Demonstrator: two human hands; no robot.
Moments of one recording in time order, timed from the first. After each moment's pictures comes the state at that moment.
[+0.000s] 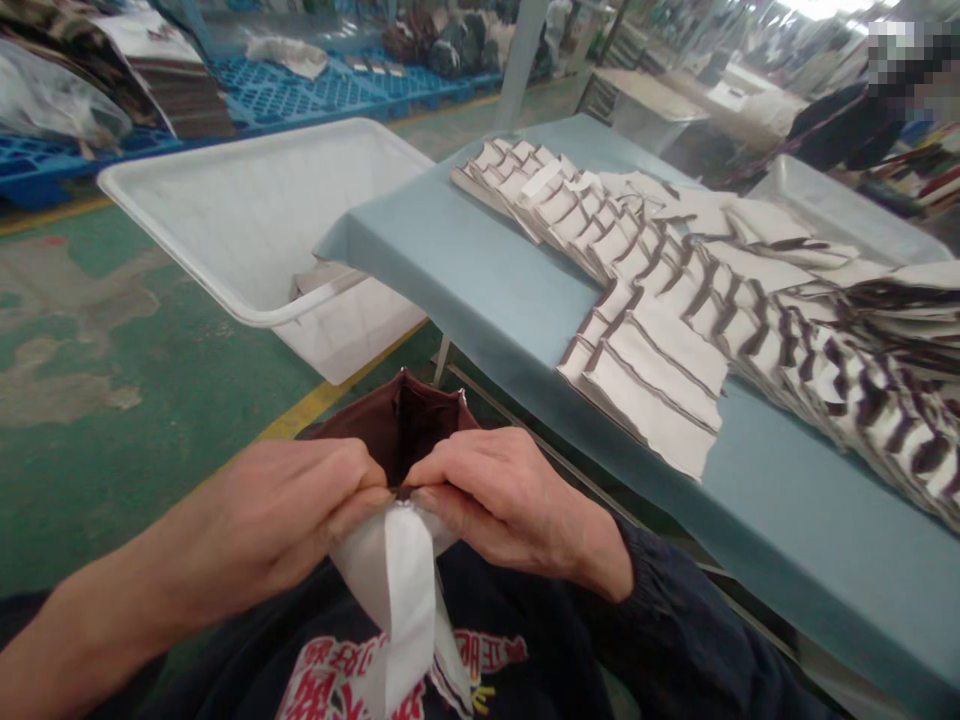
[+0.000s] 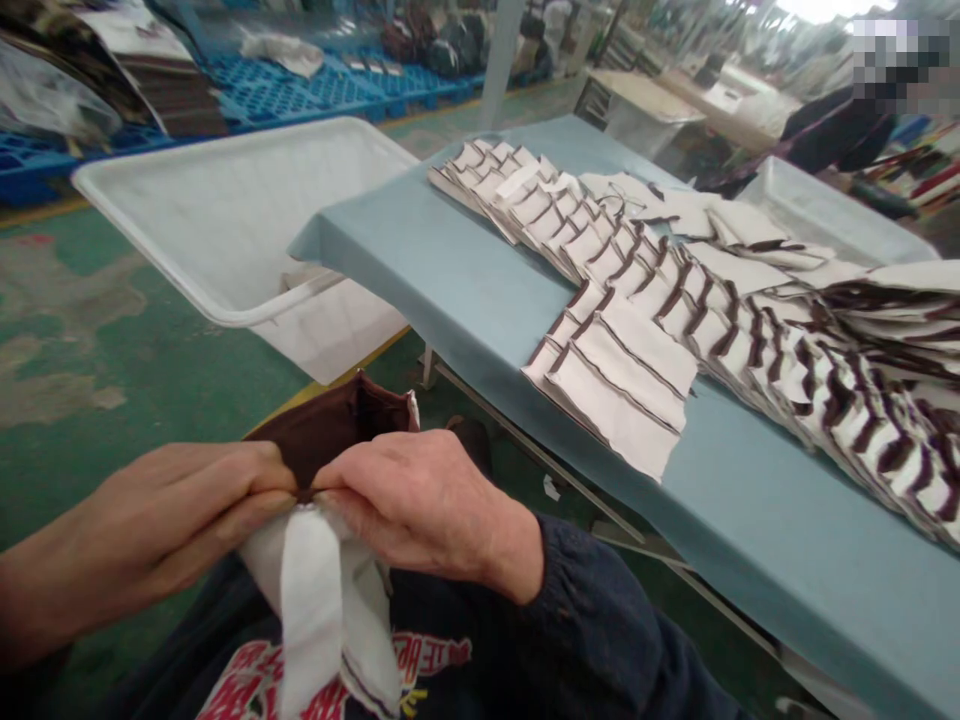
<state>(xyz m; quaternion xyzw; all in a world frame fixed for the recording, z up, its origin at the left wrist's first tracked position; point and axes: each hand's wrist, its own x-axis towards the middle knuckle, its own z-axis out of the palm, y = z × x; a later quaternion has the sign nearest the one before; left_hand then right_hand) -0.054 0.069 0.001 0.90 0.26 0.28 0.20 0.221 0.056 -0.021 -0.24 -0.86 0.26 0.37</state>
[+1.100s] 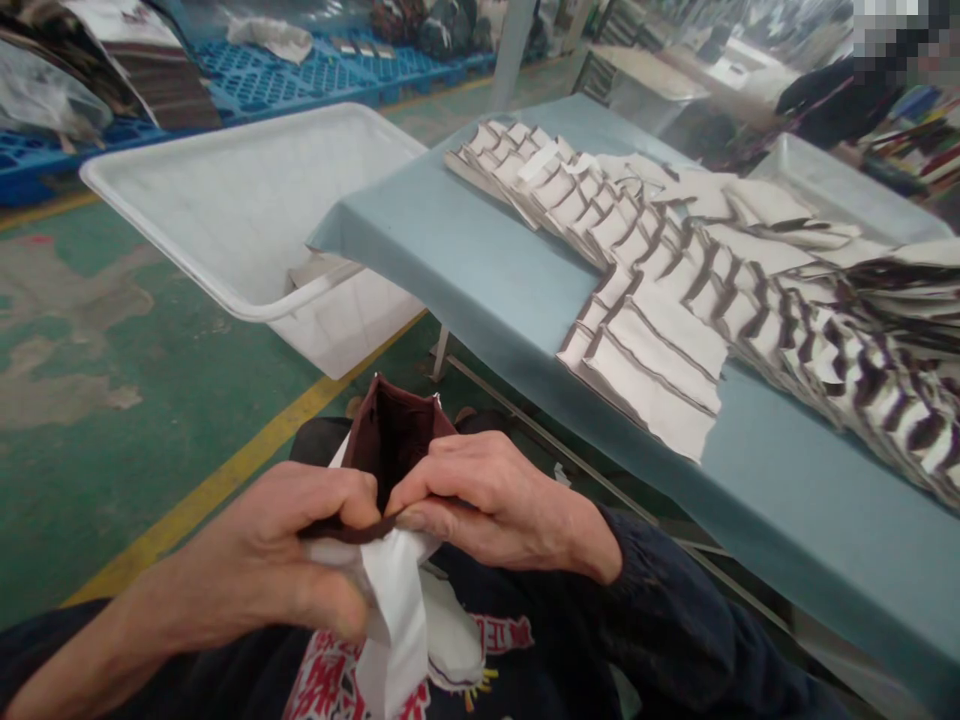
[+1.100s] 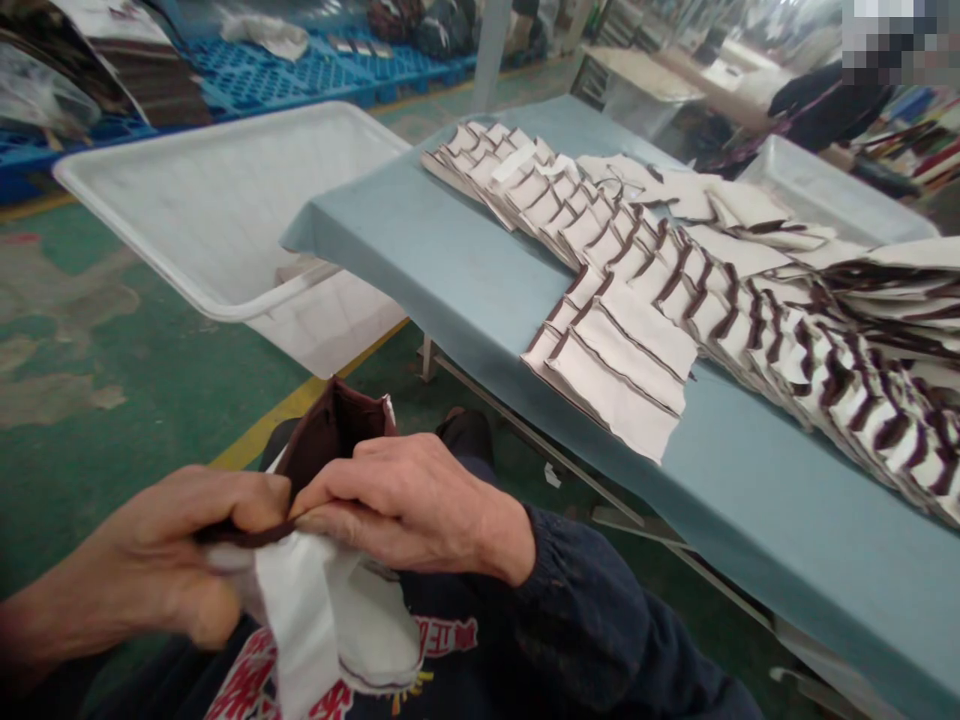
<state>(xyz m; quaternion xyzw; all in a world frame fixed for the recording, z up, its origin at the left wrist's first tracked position) -0.076 0.045 -0.035 0.76 0.30 0.23 0.53 0.215 0.049 -0.032 -0.25 -0.85 0.36 0.30</state>
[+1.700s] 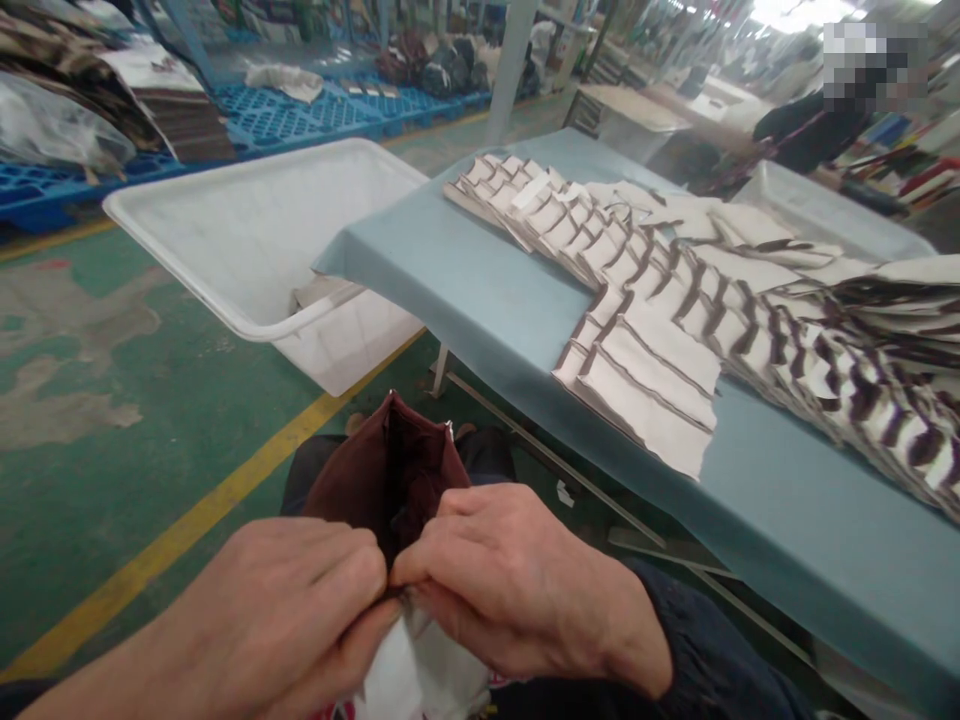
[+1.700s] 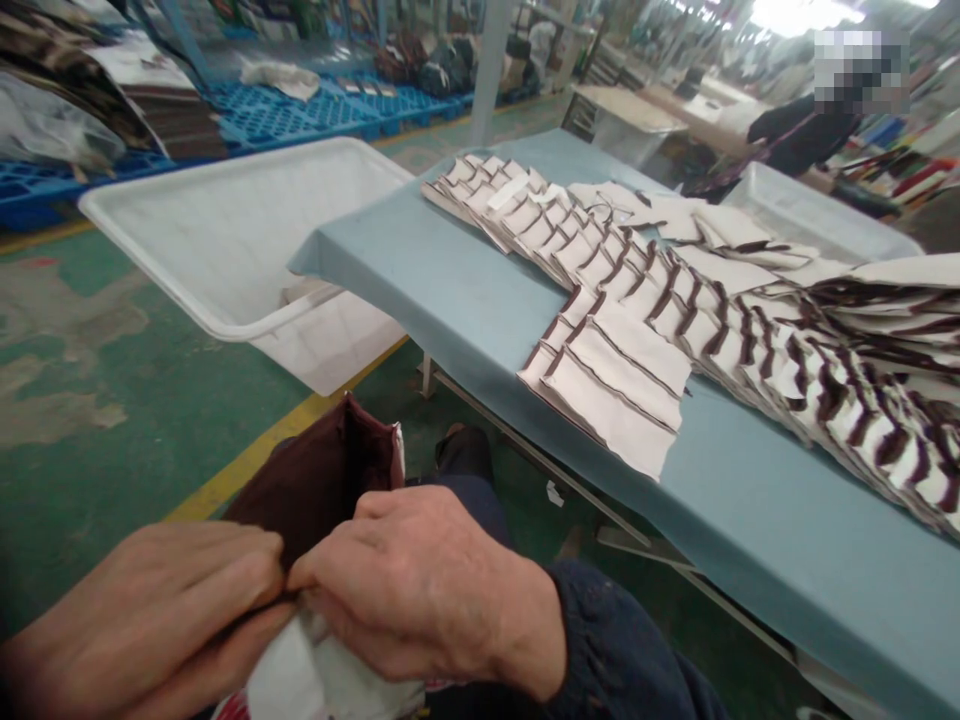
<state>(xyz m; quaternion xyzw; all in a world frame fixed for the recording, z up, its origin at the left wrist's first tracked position) -0.050 0.017 -0.005 0.91 0.26 0.25 0.21 0.217 0.015 -0.008 -0.23 -0.90 0.26 0.27</state>
